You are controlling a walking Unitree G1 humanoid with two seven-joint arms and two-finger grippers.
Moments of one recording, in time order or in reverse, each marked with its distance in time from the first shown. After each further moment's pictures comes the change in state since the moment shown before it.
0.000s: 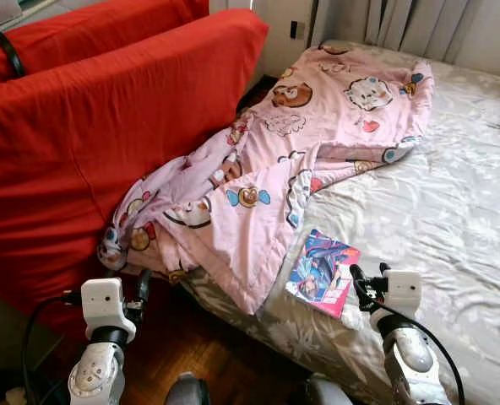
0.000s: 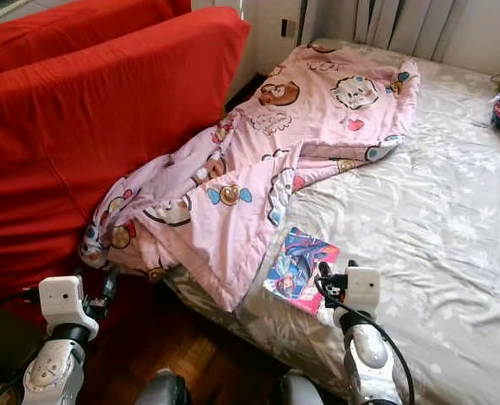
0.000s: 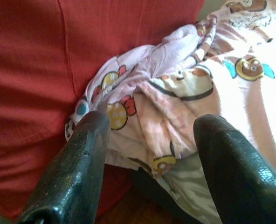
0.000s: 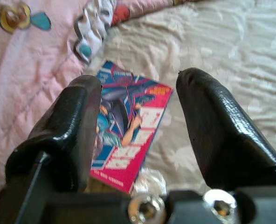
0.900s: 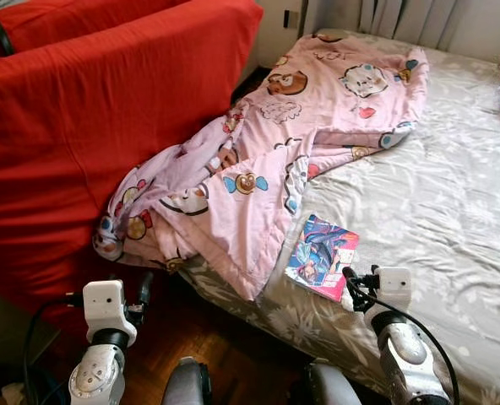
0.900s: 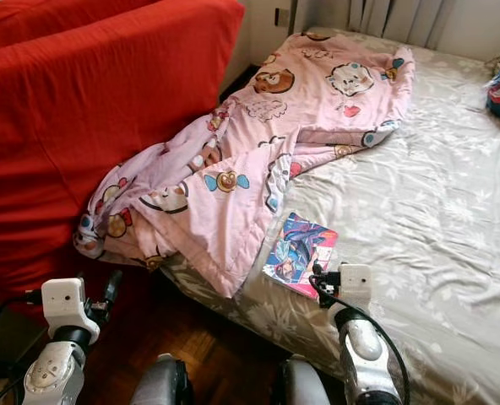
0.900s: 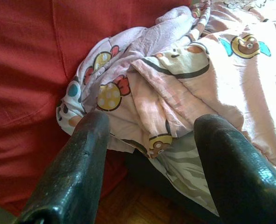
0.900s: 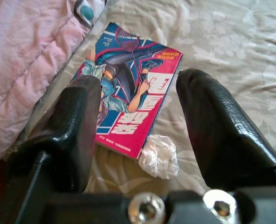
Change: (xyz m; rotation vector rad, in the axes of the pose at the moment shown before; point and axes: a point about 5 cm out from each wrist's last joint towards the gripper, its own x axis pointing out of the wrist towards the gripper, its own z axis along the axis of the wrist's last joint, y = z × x) left arm -0.001 0.000 -0.003 -0.004 0.029 -0.008; right arm 0.007 0.008 -0.004 -0.002 0.068 0.032
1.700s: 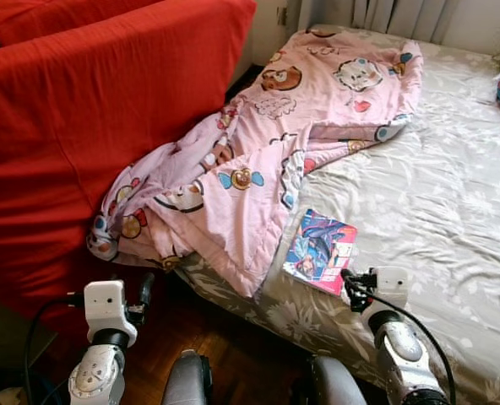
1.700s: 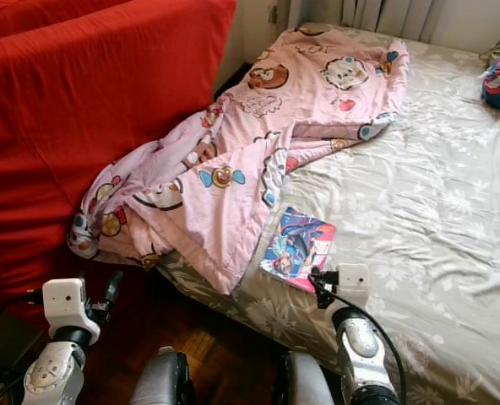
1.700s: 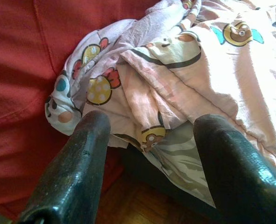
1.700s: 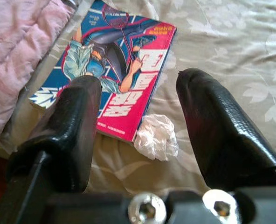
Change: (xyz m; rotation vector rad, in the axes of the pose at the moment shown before) left arm 0.000 0.000 -0.002 0.002 0.020 -0.012; right arm 0.004 0.002 -0.004 0.040 0.039 -0.018
